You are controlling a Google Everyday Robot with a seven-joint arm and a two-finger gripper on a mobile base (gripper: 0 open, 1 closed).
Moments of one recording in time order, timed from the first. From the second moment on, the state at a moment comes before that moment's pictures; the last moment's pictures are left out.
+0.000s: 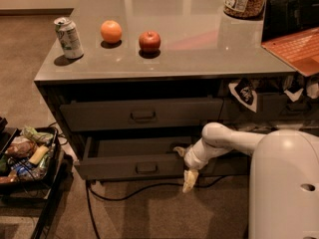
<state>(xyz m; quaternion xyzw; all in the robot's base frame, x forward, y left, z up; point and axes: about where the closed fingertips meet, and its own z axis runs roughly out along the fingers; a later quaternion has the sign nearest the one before) 0.584 -0.099 0.394 -0.73 0.63 0.19 0.20</state>
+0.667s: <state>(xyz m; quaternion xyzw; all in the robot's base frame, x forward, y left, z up) 0.584 -0.099 0.393 -0.73 0.63 0.19 0.20</state>
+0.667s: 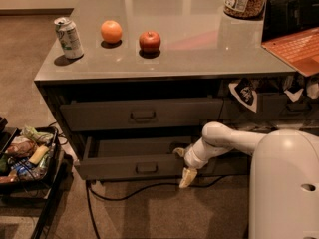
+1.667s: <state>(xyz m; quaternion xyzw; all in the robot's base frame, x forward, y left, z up) 0.584 -0.099 0.393 -0.73 0.63 0.19 0.20</state>
